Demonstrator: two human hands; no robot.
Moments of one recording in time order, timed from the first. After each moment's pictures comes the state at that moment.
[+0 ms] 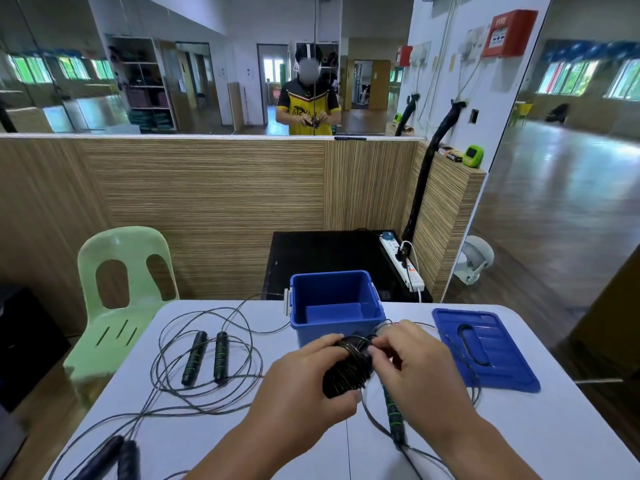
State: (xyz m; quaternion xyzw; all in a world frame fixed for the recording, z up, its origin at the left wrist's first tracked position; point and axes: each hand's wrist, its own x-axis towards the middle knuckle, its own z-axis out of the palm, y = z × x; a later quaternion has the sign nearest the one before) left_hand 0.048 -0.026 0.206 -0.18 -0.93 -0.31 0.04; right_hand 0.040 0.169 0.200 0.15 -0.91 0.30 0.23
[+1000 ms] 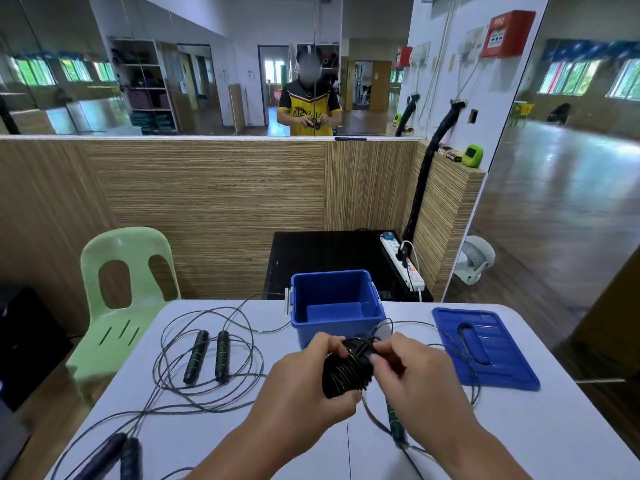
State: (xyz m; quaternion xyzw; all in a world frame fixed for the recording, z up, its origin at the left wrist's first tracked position) left_hand 0.059 -0.023 0.209 -0.13 -0.92 -0.36 0.00; right_hand 0.054 0.170 0.191 0.12 -0.90 0.36 0.20
